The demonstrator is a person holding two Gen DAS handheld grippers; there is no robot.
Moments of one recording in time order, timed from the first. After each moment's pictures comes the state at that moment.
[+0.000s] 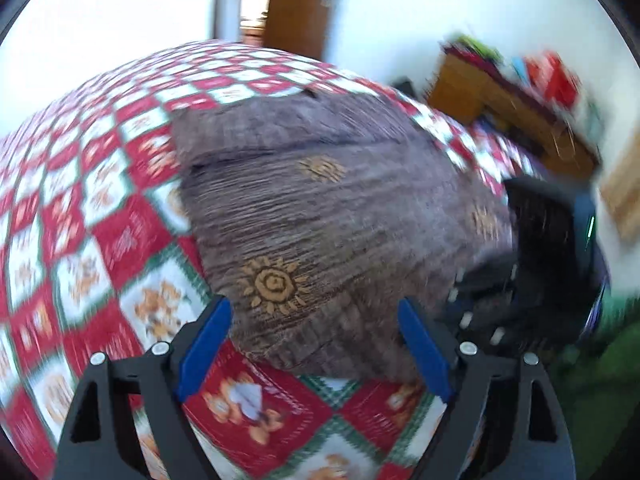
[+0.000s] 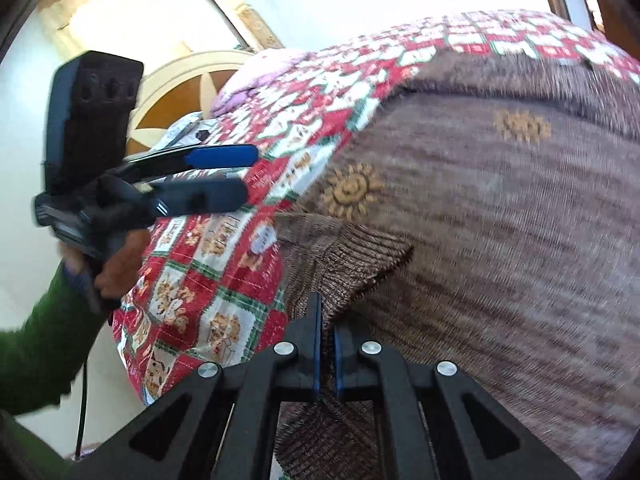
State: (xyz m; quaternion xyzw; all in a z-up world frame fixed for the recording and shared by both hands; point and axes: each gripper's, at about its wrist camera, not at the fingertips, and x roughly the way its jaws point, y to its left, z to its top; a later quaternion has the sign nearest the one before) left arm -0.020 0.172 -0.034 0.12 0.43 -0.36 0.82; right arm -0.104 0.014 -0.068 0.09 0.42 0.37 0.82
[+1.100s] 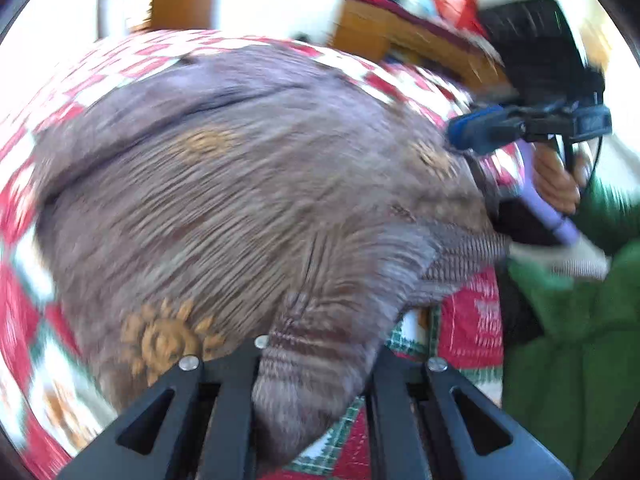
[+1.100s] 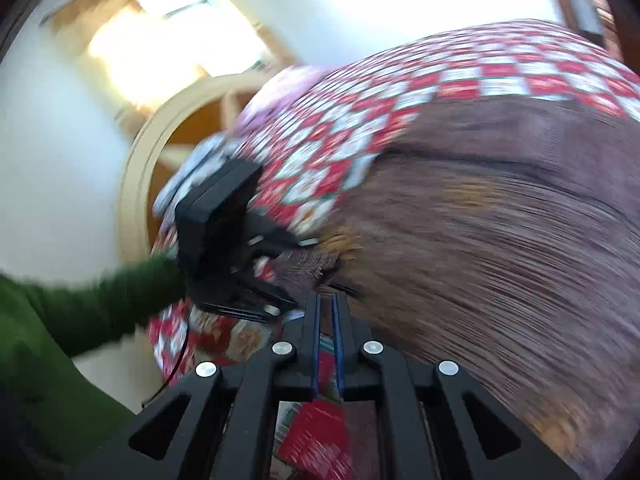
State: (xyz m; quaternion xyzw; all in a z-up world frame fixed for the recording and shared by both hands) left arm -0.013 0.123 -0.078 0.13 0.45 -0.49 0.73; right arm -0.085 -0.085 -0.007 0.14 0.41 0.38 0.82
